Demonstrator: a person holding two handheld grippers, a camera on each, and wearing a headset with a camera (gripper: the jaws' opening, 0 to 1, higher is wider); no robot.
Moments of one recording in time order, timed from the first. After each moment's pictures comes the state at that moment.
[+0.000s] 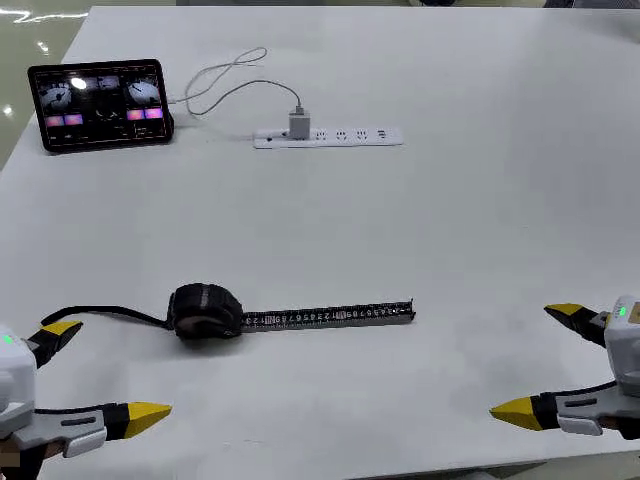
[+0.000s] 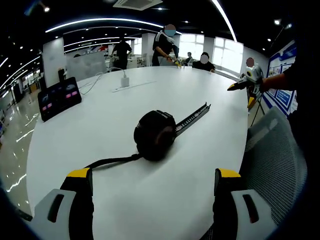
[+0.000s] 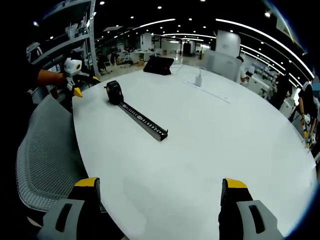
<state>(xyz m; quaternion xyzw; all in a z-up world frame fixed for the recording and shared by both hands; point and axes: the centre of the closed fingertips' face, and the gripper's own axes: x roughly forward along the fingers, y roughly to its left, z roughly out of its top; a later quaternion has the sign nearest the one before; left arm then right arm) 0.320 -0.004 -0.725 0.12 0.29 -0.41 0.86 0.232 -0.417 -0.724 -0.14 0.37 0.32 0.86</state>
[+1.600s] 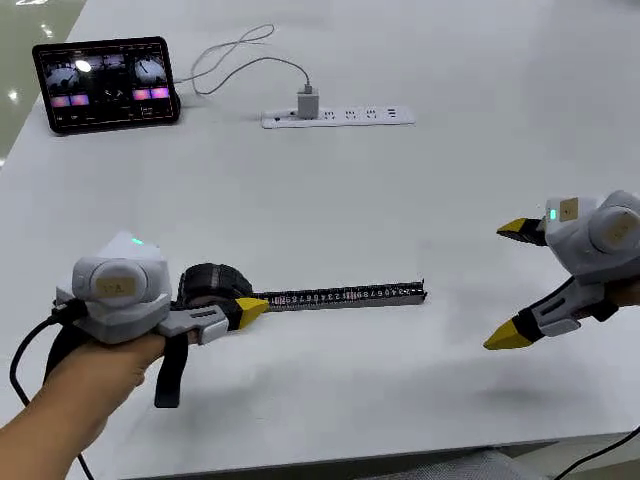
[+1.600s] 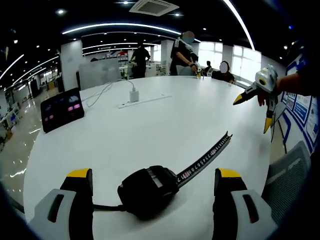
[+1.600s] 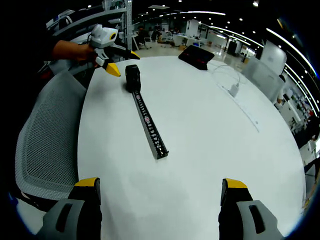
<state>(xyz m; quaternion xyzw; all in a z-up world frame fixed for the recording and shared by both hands) 0.382 -0.090 -0.709 0.09 0.27 -0.32 0.90 0.301 -0.389 -0.723 -0.26 0.39 0.45 0.76</state>
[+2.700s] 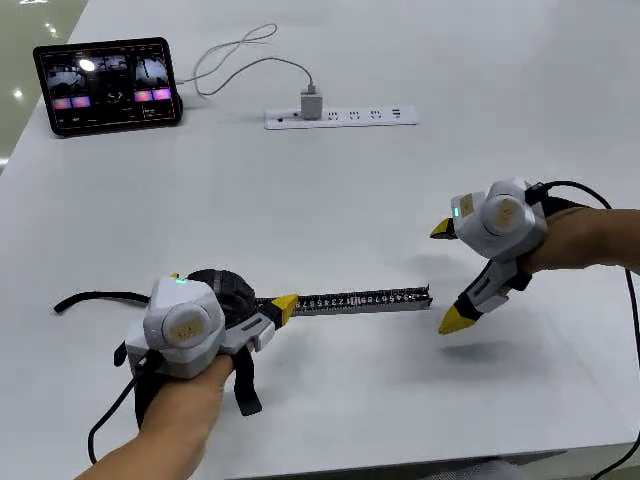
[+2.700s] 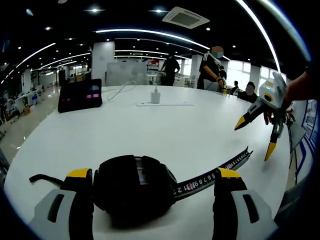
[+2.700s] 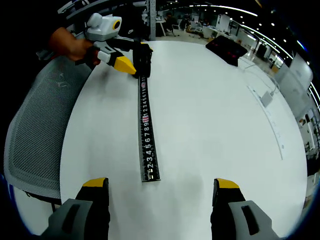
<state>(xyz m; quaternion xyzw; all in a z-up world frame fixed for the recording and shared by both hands) 0.396 -0.099 -0.752 0.01 0.25 -0.21 0.95 0.342 -0.347 -0.772 -0.33 0.42 0.52 0.67</state>
